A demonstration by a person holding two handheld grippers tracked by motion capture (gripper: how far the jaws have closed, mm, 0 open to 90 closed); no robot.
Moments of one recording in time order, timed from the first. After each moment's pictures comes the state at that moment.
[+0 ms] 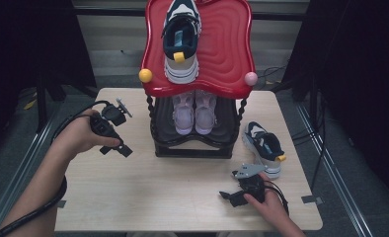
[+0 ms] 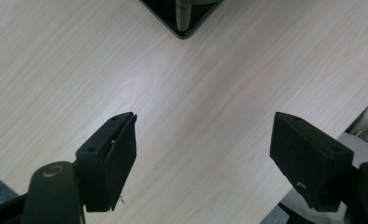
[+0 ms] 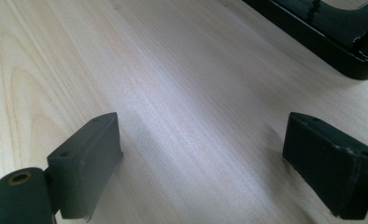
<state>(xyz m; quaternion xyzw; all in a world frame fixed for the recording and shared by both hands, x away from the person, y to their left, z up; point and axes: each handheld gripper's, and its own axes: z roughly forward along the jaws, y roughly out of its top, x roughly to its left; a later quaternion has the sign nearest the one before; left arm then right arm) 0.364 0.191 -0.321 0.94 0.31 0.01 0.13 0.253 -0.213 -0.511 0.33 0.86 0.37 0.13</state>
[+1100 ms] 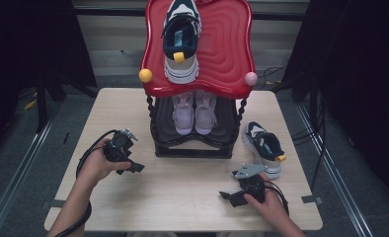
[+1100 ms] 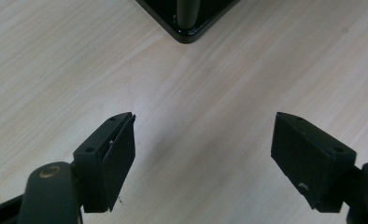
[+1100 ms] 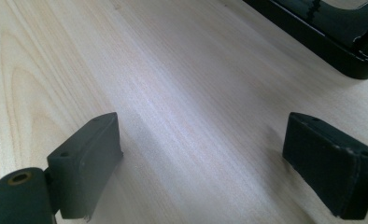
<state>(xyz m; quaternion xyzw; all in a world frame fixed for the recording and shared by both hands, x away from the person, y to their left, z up) 0.357 0.196 -0.432 0.91 0.34 0.03 0.23 0.252 -0.213 -0.511 0.33 0.86 0.37 0.12</state>
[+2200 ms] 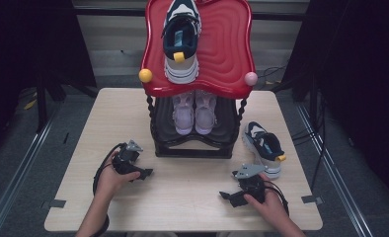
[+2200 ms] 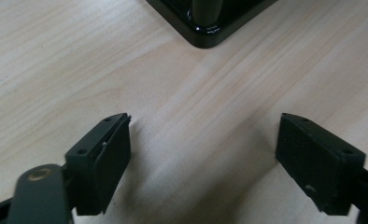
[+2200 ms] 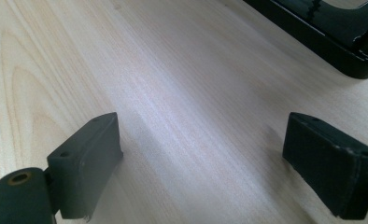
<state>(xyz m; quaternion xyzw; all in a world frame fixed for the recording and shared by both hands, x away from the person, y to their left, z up) 0.350 0.187 -0.495 0.88 0.35 0.10 0.29 0.252 -0.213 -0.511 0.33 0.86 0.37 0.12</state>
